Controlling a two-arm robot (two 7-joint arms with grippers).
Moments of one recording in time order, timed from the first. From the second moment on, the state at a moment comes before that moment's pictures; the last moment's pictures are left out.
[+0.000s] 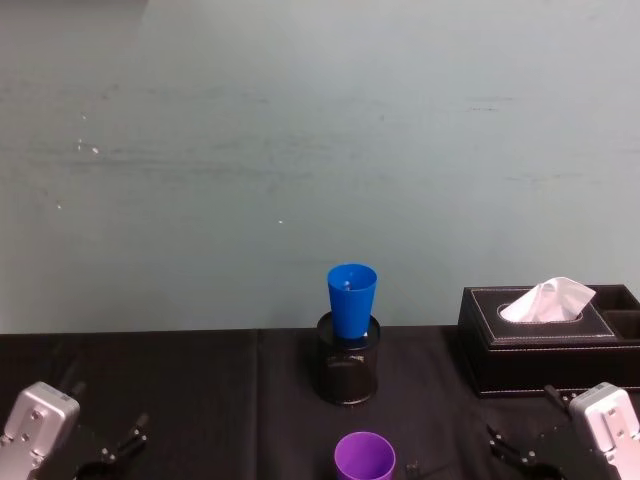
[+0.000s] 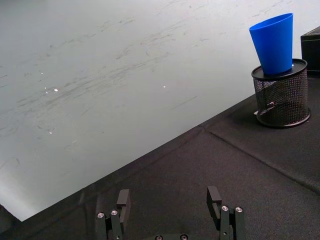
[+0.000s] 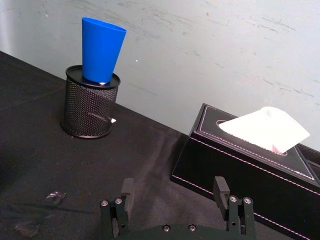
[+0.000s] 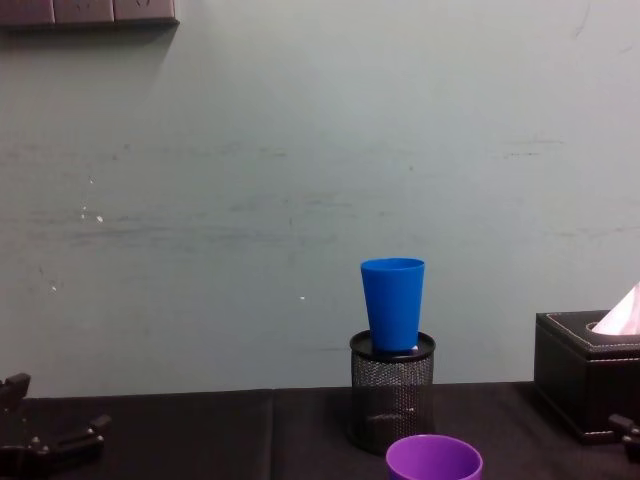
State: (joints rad) left arm -0.20 0.60 0.45 -1.41 -0.25 -0.12 0.03; right arm 0.20 0.60 -0.45 -1.41 0.25 -0.12 -0.03
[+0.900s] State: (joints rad) left arm -0.20 0.60 0.45 -1.41 -0.25 -0.12 0.03; right arm 0.20 0.60 -0.45 -1.41 0.25 -0.12 -0.03
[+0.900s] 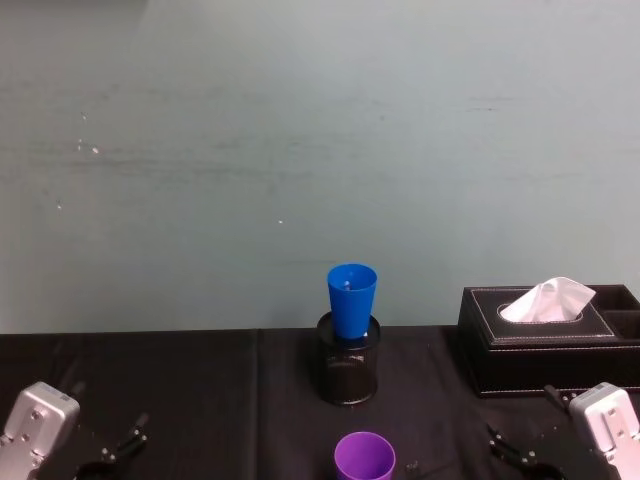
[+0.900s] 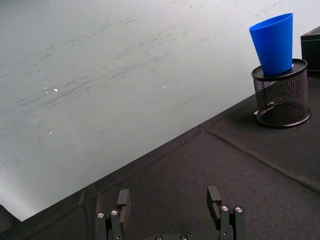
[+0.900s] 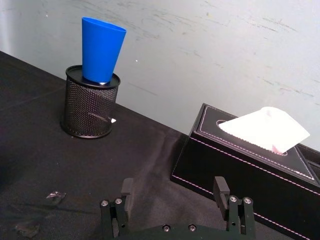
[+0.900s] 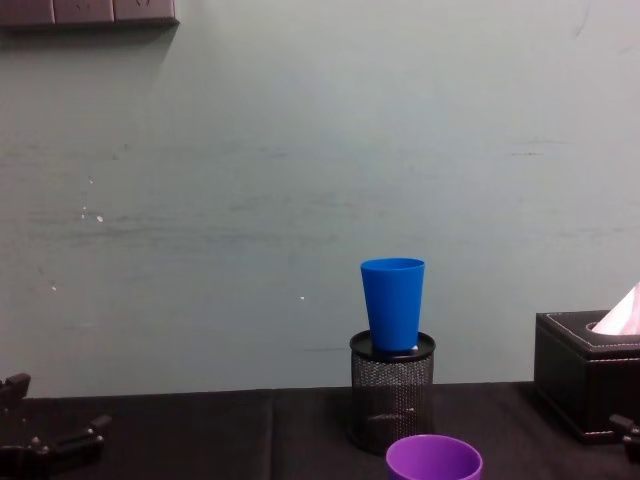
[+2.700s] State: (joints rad) left arm -0.20 0.60 0.45 -1.41 -0.25 -0.12 0.03; right arm 0.14 0.64 -0.42 -1.52 0.54 -0.11 0.52
